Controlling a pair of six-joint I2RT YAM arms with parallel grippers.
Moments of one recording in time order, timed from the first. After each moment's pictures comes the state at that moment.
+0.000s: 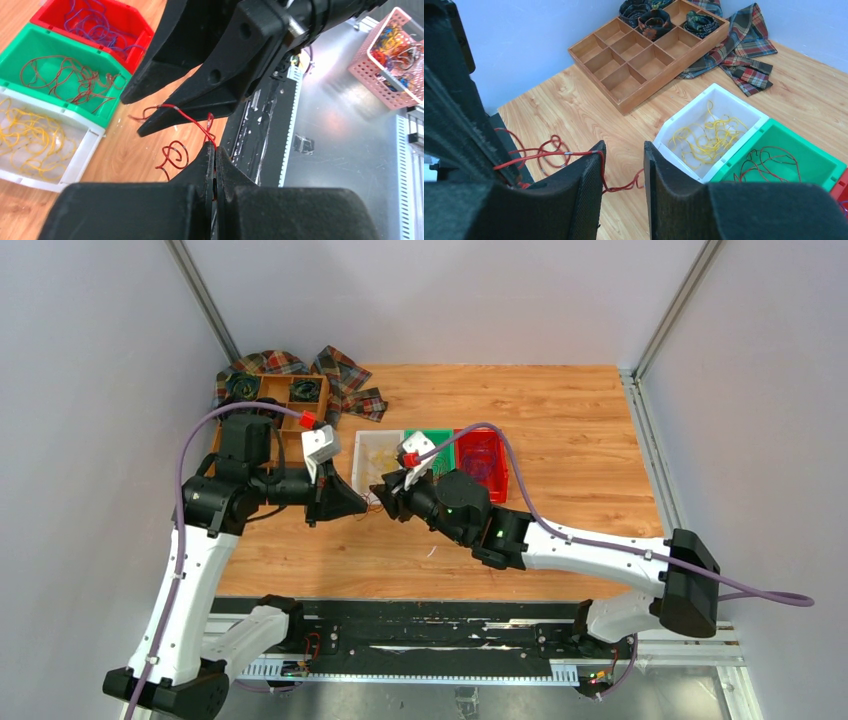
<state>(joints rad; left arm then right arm) -0.22 0.94 1.27 -1.05 1.03 0.37 1.20 1.37 1.05 0.24 0.29 0.11</state>
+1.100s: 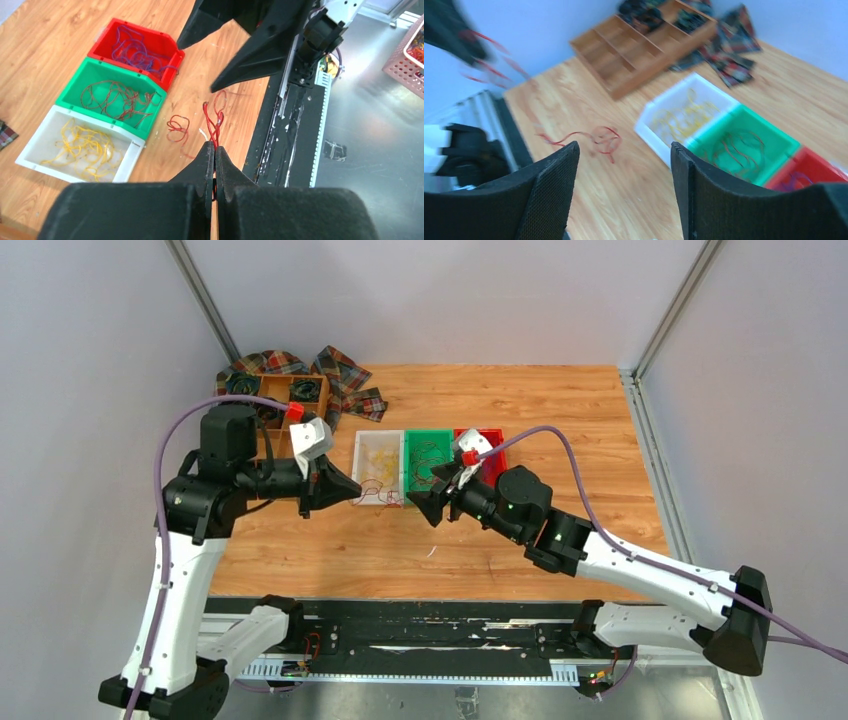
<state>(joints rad) -0.22 0.95 1.41 -1.05 0.98 0.41 1.06 1.06 0.85 0.14 0.17 0.09</state>
